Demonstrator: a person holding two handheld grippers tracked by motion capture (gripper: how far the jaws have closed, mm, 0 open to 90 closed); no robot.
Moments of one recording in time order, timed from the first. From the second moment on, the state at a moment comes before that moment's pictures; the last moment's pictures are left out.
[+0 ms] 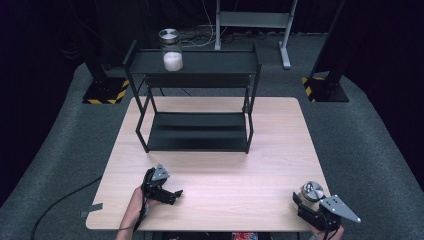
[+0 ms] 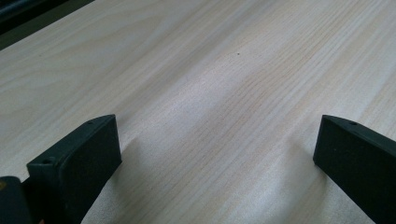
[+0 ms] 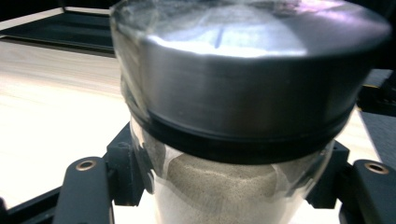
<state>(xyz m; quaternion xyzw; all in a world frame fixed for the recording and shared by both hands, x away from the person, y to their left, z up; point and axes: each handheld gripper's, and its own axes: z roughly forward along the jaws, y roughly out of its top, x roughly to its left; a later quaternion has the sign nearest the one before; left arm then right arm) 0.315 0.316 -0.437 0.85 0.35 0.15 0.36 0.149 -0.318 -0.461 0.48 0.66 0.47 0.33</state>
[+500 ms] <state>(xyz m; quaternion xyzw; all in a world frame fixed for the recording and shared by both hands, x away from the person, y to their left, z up) 0.315 0.317 -0.437 0.85 0.35 0.15 0.36 0.193 -0.292 -0.444 0.42 0.70 0.49 0.30</state>
